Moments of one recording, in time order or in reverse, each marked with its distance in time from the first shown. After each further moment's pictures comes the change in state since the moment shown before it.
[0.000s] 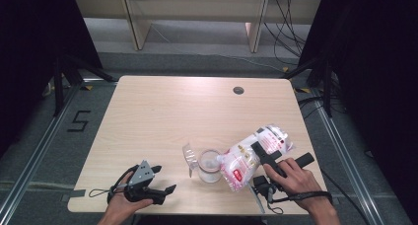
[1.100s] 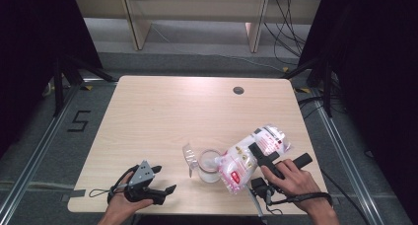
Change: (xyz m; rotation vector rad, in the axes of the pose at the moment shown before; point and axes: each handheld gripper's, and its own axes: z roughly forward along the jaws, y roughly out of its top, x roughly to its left) left arm -0.001 0.000 0.000 0.003 0.000 -0.007; right arm -0.004 0.005 -0.005 -0.005 -0.013 -0.026
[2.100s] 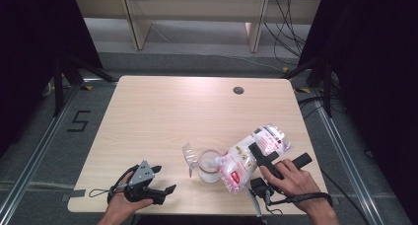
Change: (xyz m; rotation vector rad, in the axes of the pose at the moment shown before) left arm 0.001 0.000 0.000 0.001 0.000 0.021; right arm -0.003 0.002 -0.001 0.019 0.006 -0.054
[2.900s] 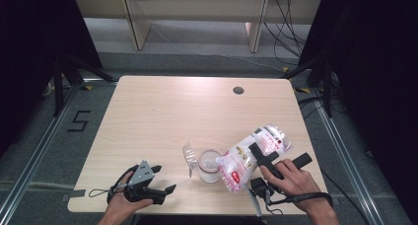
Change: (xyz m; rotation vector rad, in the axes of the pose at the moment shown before) left arm 0.000 0.000 0.000 0.002 0.000 -0.008; right arm 0.001 0.000 0.001 0.005 0.008 0.005
